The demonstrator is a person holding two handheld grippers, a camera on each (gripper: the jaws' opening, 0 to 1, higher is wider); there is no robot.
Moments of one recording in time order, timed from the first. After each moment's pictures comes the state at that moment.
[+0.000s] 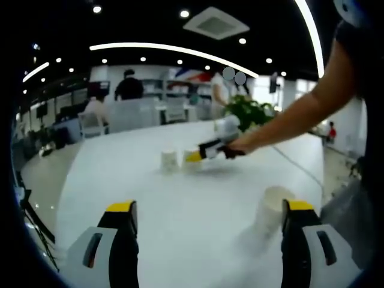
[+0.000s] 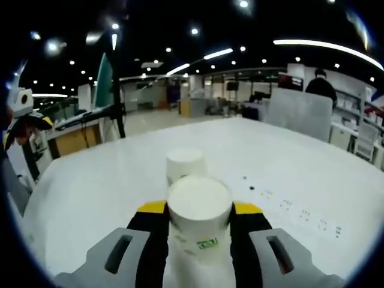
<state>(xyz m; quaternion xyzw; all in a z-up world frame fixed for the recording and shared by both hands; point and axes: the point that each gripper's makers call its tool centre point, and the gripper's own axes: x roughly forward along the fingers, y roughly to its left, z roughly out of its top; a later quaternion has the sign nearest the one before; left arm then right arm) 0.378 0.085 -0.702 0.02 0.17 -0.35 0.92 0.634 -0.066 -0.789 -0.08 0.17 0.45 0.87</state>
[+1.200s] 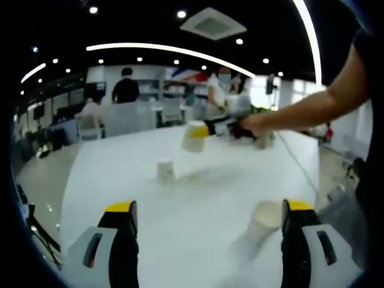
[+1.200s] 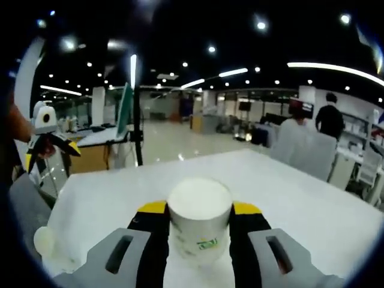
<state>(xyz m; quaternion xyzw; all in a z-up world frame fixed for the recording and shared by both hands) 0.375 0.078 -0.665 0.01 0.18 -0.36 0.91 0.612 -0.074 -0.658 -0.09 0.10 0.49 0.86</state>
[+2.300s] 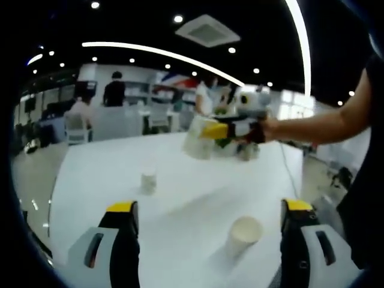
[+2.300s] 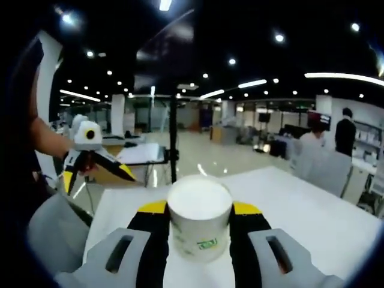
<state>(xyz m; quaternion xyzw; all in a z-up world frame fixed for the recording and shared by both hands) 0.367 0.062 -0.627 -0.02 0.16 -0.42 0.89 0.488 -0.040 -0.584 -0.08 0.07 0.55 0.83</state>
